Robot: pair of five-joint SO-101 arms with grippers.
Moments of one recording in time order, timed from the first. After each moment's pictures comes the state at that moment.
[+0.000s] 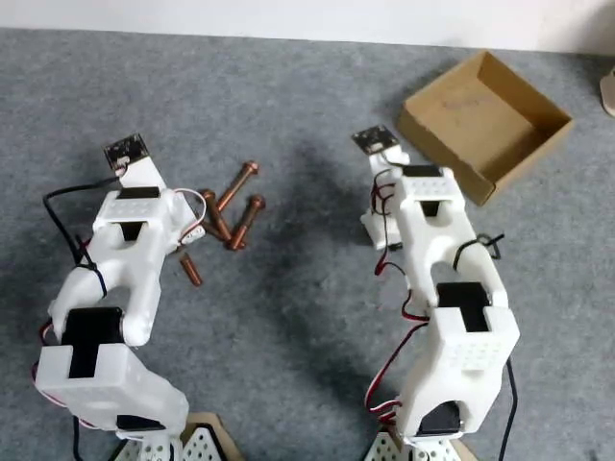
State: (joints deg) left arm -10.2 9.0 30.2 48.3 32.5; right arm -6.6 20.6 9.5 56.6 25.7
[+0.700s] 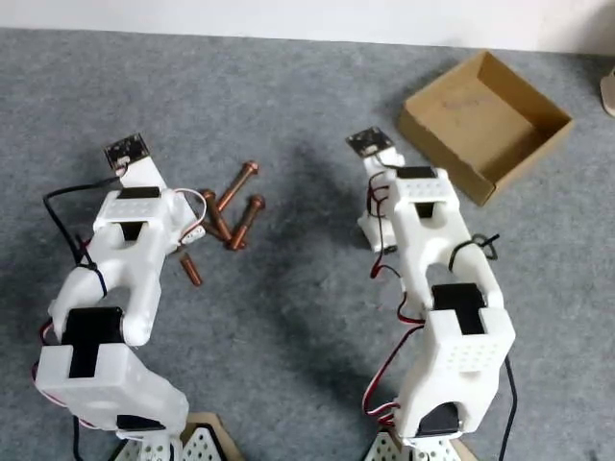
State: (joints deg) left arm -10.2 9.0 30.1 48.3 32.4; right arm -10.3 20.7 10.8 57.6 25.9
